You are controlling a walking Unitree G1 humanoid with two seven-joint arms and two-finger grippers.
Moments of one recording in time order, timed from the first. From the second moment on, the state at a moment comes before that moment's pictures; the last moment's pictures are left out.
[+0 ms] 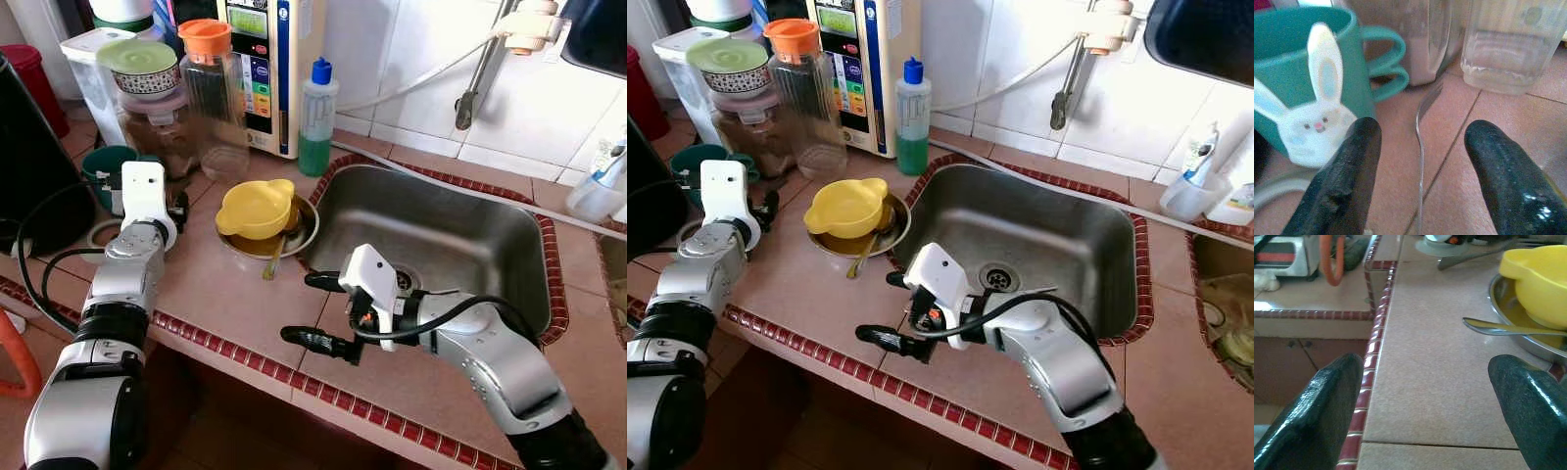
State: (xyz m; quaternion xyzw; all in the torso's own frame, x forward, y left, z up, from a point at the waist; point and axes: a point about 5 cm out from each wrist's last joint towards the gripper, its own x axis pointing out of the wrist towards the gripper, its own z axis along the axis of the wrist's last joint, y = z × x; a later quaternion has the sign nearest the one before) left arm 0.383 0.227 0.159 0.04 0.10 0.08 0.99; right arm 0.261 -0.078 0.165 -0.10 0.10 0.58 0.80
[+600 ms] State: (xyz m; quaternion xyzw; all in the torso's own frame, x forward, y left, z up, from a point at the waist) left arm 0.375 0.227 0.138 0.00 0.18 0.05 0.98; right arm 0.260 -0.078 0.166 -0.10 0.10 0.59 0.80
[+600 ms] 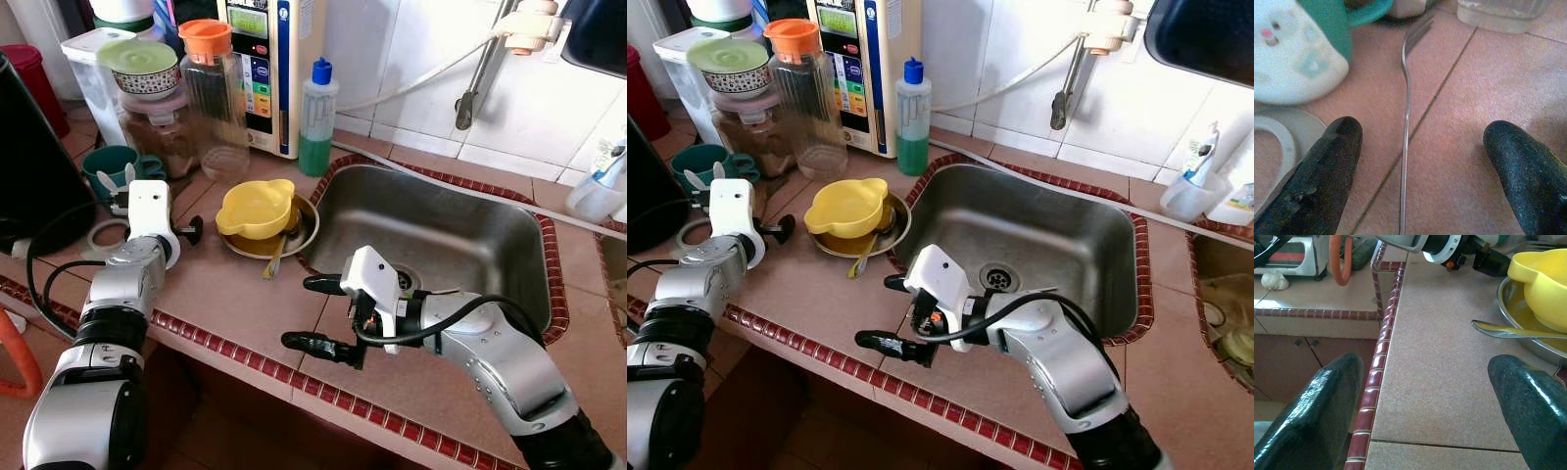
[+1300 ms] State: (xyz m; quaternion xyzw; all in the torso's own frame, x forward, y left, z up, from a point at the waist) left arm 0.371 0.236 0.136 0.00 0.20 0.02 0.98; right arm 0.258 -0.075 0.164 -0.10 0.10 0.59 0.79
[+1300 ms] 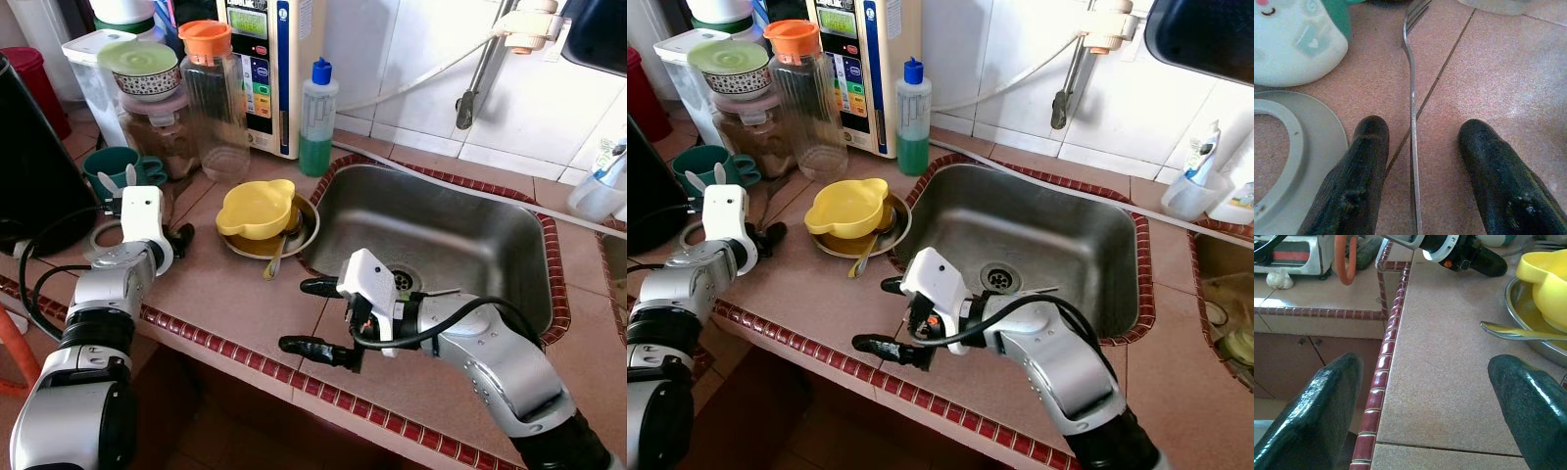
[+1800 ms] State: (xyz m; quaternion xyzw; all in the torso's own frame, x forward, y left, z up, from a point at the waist) left arm 0.370 0.238 0.134 0.01 0.20 0.02 0.98; right arm 0.259 -0.075 0.164 -0.11 0.09 0.59 0.79
